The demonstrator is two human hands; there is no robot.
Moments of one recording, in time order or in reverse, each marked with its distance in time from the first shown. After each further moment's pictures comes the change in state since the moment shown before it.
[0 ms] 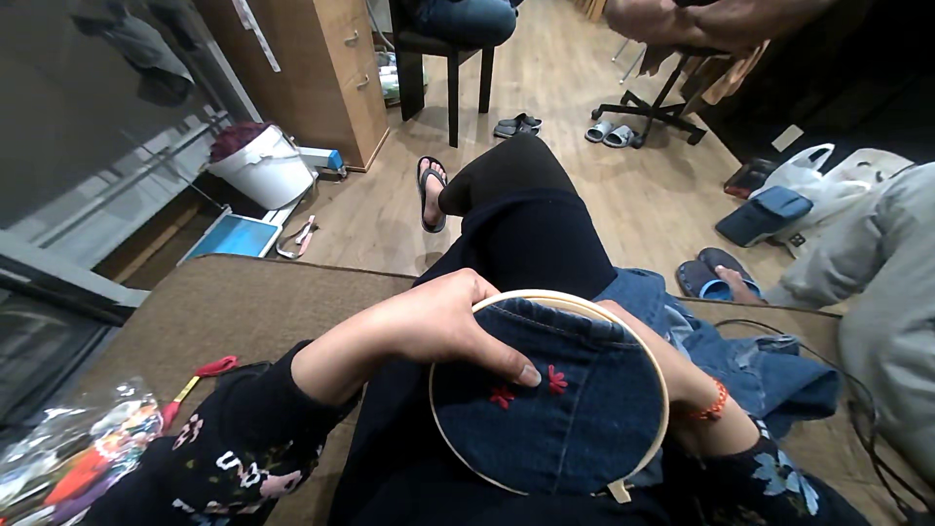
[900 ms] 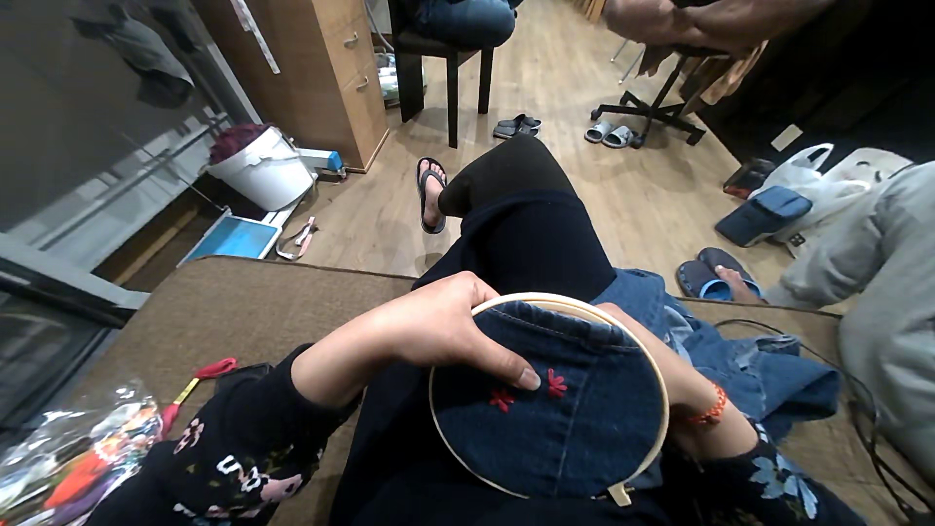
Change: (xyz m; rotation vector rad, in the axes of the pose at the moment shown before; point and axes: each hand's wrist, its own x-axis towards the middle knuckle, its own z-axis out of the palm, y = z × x) left_hand 0.000 -0.001 0.001 -0.007 0.009 0.009; right_hand -0.001 0.002 0.001 -0.013 -0.005 -0.050
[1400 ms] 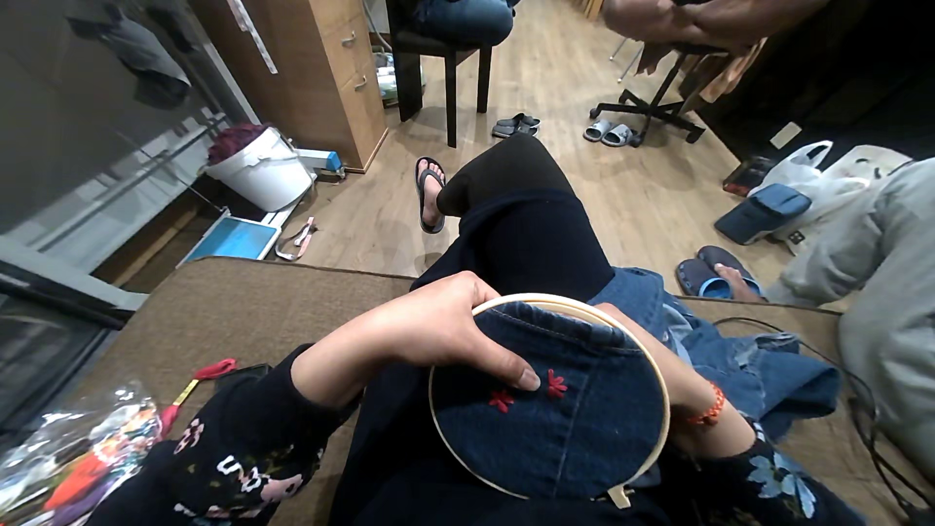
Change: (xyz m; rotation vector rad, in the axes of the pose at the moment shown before) left_hand 0.002 0.000 0.001 0.004 -0.006 0.001; right_hand -0.001 -0.002 0.003 0.002 0.026 0.049
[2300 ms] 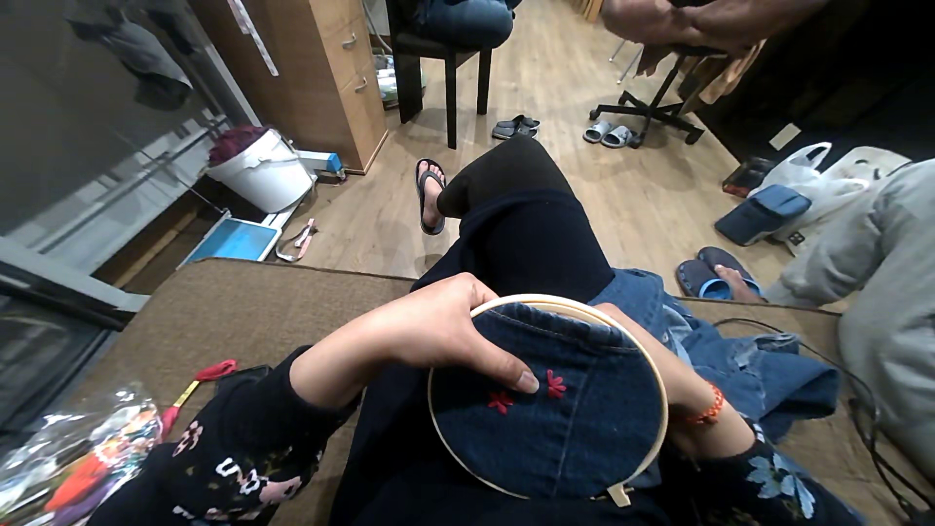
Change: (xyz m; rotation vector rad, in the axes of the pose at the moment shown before) left_hand -0.002 0.001 -0.001 -0.013 -0.015 0.002; right_hand 0.000 0.003 -0.002 -0.001 -0.012 -0.052
